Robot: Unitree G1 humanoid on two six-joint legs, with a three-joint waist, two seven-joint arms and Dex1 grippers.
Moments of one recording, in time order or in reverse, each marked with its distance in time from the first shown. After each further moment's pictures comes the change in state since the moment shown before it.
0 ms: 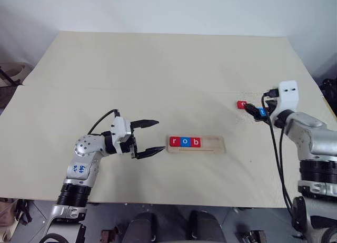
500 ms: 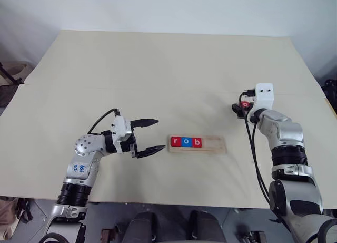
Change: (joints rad) left arm -0.005 0.000 0.000 0.003 0.006 -0.001 0.014; right arm -0.151 0.151 0.049 0.293 -0.100 -0.108 -0.189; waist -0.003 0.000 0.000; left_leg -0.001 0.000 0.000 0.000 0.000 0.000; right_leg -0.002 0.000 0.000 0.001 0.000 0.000
